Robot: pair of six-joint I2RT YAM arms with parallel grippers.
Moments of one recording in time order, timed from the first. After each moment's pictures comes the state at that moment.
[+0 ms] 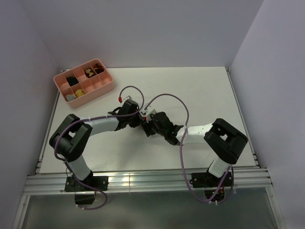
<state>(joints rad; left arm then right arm) -0.65 1.72 0.91 -0.01 -0.05 -1.02 0.87 1.64 0.70 0.44 0.11 0.03</state>
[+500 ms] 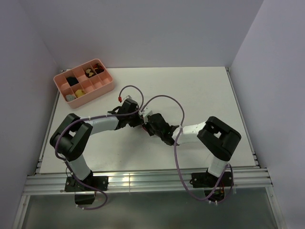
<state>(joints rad) -0.64 1.73 0.91 -0.02 -0.02 -1.02 0.90 1.72 0.73 0.43 0.18 0.01</state>
